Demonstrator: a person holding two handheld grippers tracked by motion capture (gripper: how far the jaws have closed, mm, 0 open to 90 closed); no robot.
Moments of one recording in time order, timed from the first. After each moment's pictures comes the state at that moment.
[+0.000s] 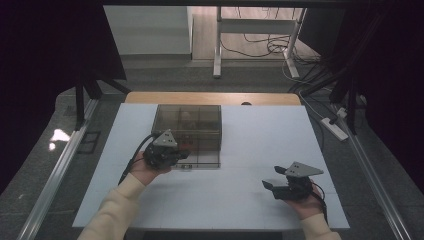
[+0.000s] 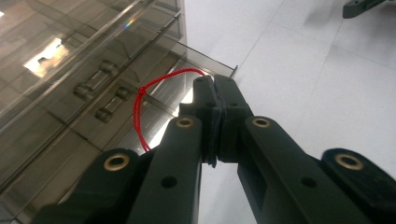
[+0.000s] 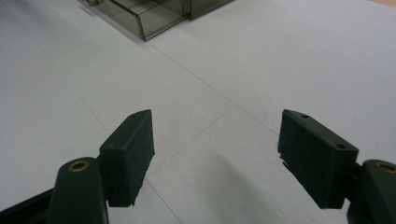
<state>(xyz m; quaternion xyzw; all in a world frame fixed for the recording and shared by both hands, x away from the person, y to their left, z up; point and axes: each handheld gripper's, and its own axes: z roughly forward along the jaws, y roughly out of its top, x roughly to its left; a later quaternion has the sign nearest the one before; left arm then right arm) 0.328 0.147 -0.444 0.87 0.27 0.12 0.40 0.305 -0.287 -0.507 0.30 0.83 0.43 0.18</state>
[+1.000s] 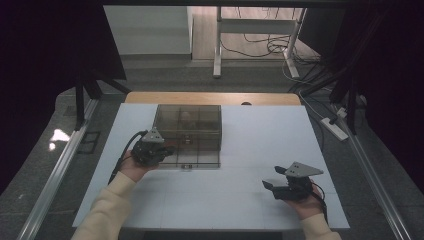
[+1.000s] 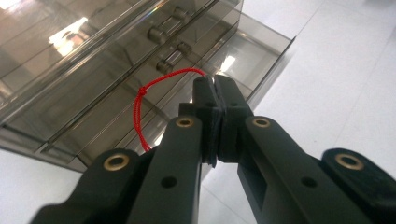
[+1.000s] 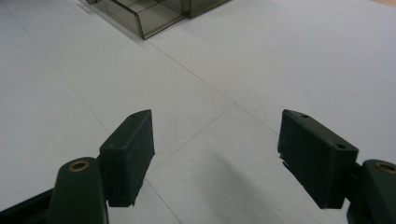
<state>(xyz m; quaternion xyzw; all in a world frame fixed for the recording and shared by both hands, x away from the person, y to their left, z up) 0.339 0.182 -0.460 0.86 0.33 0.13 0.37 0.305 -0.287 -0.507 0.30 0.83 0.43 0.18</state>
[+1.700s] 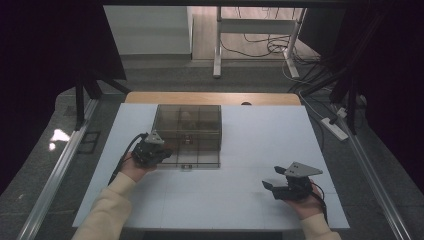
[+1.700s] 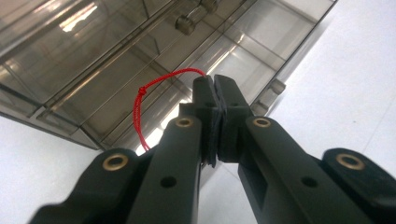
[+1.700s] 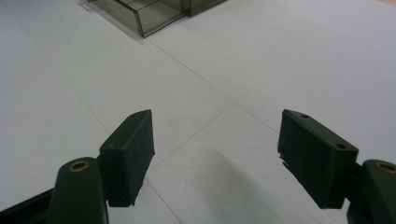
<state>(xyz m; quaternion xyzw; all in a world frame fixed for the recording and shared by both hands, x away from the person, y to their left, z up) 0.350 0.187 -0.483 0.87 0.35 0.13 0.33 0.305 -0.287 -0.508 0.30 0.83 0.42 0.18</state>
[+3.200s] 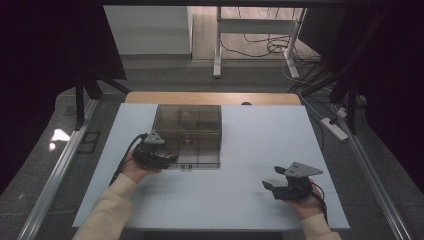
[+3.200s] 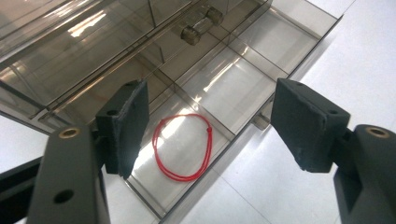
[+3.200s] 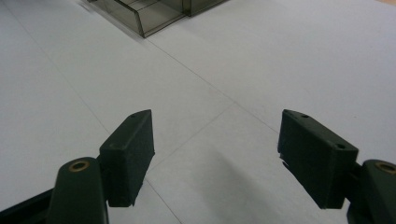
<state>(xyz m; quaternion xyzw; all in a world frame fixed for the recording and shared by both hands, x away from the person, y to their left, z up) 0.347 0.184 -0.485 0.85 0.37 0.14 0.35 0.305 -0.287 -0.508 0.30 0.83 0.42 0.18</state>
